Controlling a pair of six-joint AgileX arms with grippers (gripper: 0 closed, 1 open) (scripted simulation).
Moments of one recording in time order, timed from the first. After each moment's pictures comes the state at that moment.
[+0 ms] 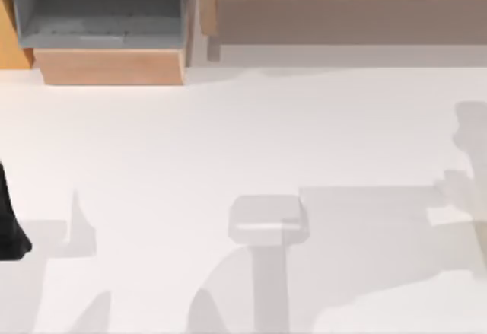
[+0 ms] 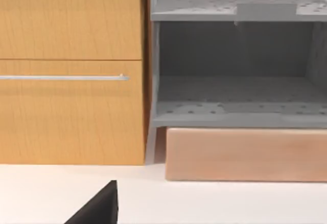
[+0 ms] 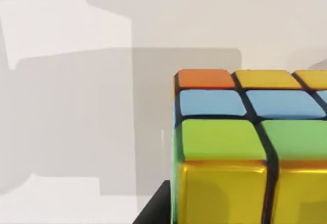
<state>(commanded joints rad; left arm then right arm) 0.00 0.00 0.00 0.00 0.00 0.00 -0.03 1.67 1.11 -1.02 -0.02 -0.02</state>
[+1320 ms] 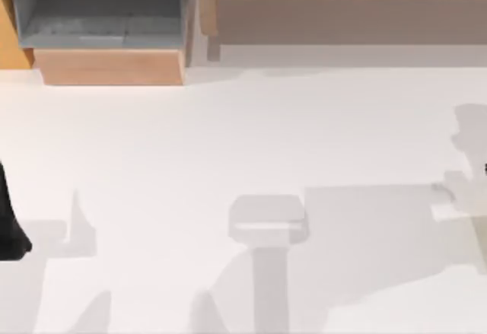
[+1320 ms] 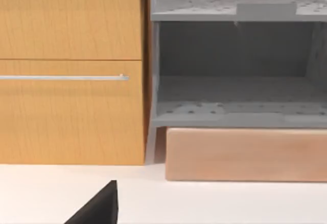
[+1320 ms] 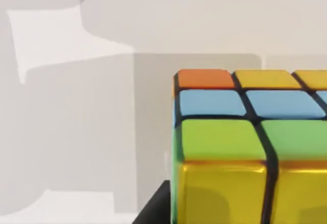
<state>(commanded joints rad) 0.00 0.00 0.00 0.00 0.00 0.00 -0.03 1.69 1.07 -0.94 -0.02 -0.02</state>
